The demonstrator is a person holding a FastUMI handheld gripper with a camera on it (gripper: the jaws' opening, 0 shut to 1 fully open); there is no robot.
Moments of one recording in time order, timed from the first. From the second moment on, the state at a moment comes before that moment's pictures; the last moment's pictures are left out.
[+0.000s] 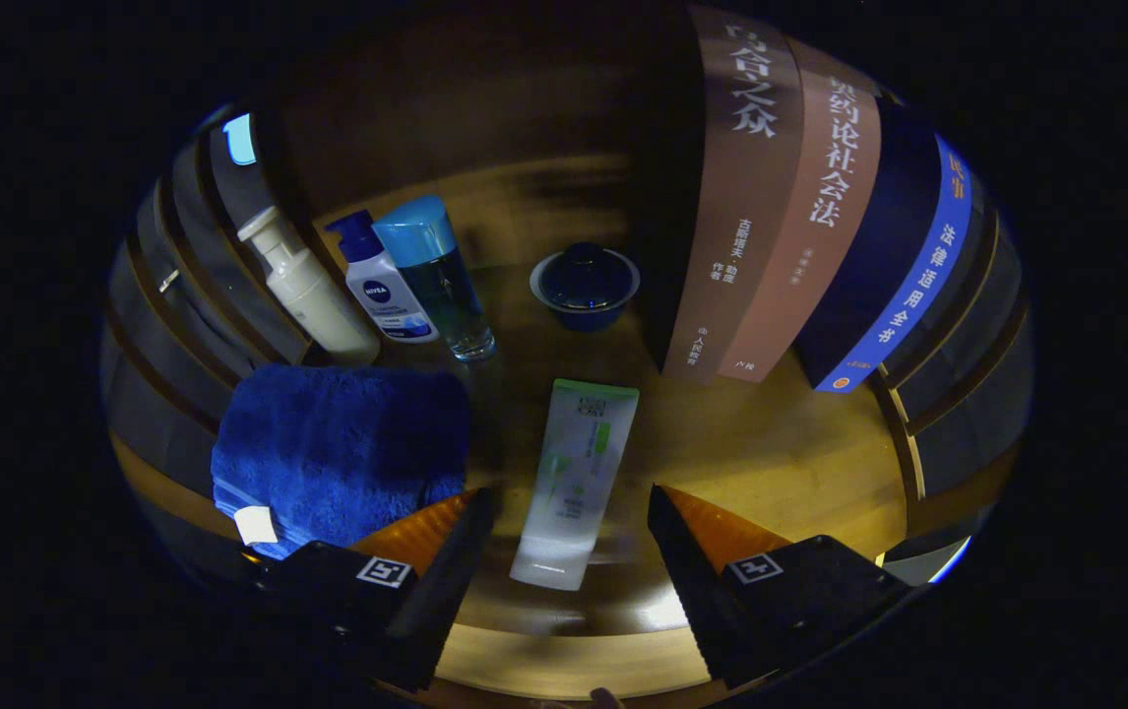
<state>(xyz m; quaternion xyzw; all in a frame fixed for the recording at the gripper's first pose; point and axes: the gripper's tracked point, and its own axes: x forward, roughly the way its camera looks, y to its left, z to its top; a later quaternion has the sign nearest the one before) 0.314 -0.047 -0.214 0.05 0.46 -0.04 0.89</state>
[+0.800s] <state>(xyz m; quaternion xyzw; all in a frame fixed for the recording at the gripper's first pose) 0.113 0.003 -0.110 0.03 0.19 0.02 0.98</state>
